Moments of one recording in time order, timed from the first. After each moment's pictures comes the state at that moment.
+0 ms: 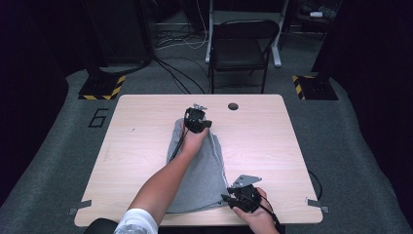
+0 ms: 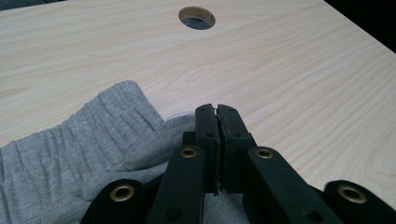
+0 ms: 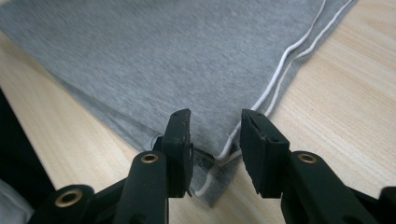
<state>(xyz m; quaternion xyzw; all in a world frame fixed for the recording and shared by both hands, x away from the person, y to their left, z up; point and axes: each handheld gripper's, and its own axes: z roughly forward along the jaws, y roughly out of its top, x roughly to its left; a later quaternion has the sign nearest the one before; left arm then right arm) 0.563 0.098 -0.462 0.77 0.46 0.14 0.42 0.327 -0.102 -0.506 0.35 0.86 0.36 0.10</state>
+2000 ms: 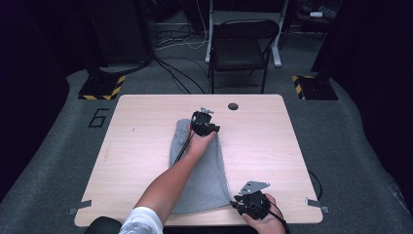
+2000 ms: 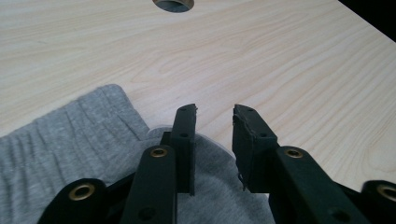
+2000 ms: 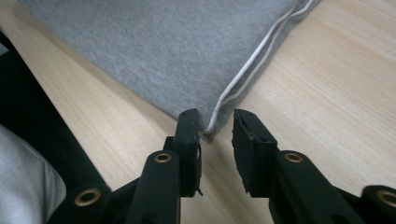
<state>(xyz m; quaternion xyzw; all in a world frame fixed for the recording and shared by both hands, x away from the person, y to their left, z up) 0.566 0.078 -0.481 0.78 0.45 0.12 0.41 0.308 -0.125 -0.501 0.35 0.87 0.34 0.09</state>
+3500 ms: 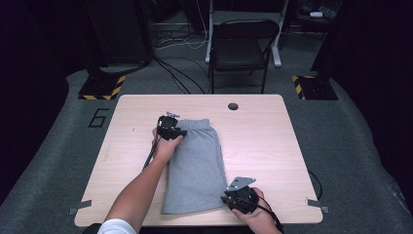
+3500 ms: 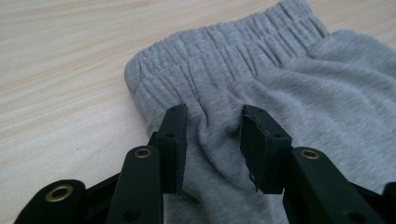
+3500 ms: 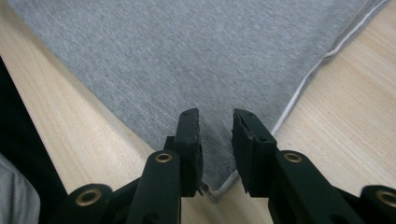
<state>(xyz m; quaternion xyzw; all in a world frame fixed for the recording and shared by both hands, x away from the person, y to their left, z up) 0.555 0.195 -0.494 0.79 0.49 0.15 0.35 0.326 -0.095 -0.506 0.30 0.89 0.33 0.11</state>
